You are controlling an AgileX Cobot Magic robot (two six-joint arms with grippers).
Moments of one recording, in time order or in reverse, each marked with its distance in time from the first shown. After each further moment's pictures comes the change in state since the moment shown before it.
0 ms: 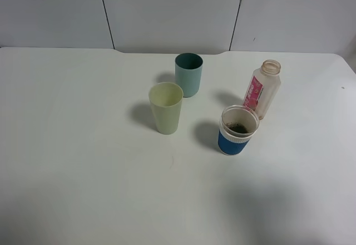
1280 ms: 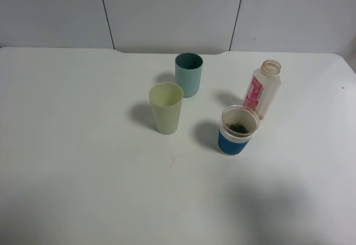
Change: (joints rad) left arm 0.000 0.000 0.000 0.000 0.000 0.000; right arm -0.079 0.000 0.000 -0.016 0.000 0.022
